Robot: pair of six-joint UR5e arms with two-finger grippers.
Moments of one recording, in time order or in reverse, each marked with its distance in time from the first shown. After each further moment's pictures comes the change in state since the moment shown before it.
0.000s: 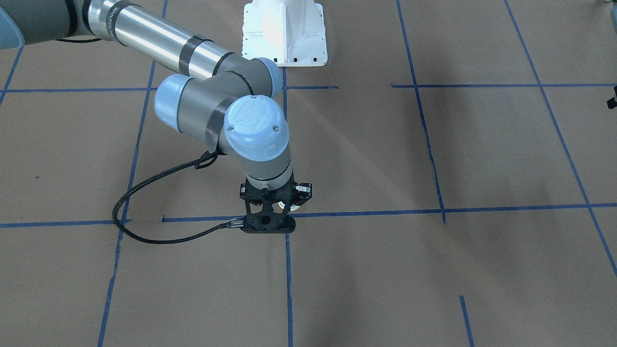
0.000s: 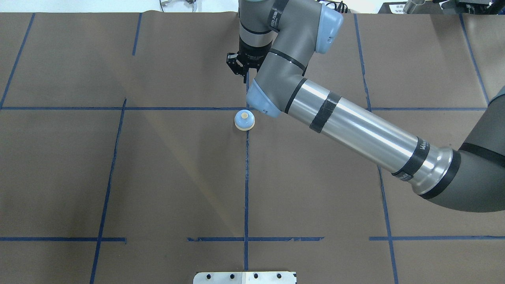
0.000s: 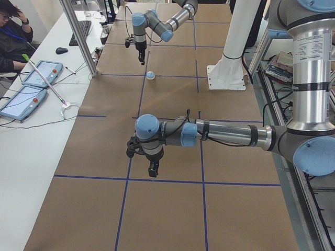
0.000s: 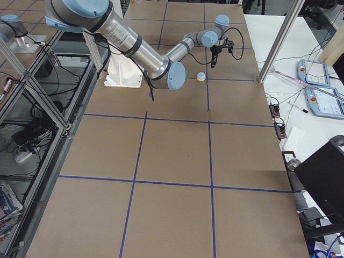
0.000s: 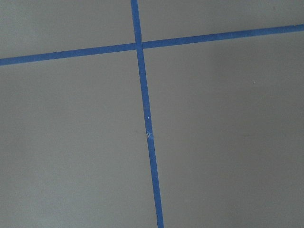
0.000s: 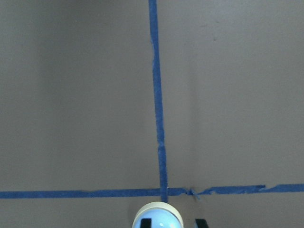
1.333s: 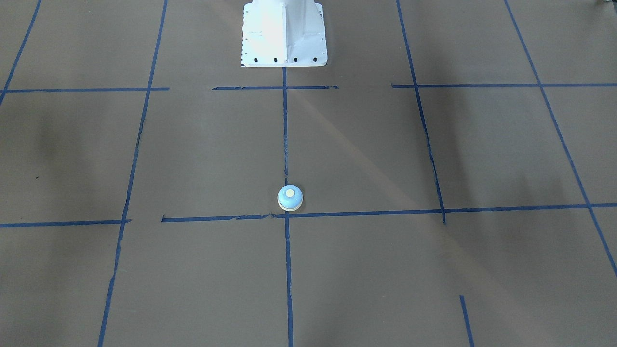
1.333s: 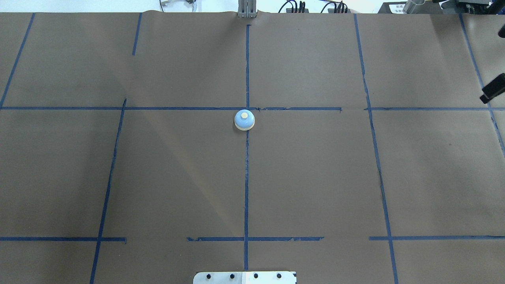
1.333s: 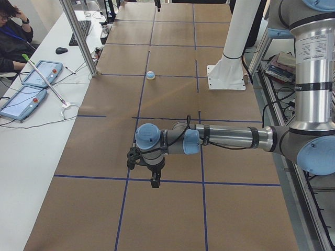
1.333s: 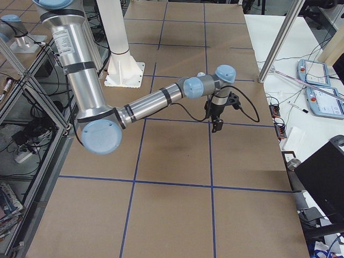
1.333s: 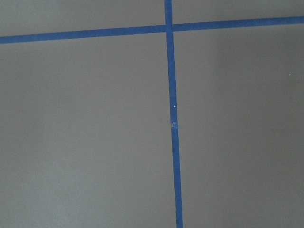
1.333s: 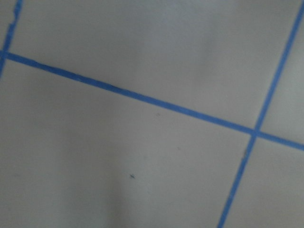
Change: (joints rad) left arm -0.051 0.011 0.034 0.011 0.037 0.002; right arm 0.549 -0.995 0.706 -0.268 0.098 -1.086
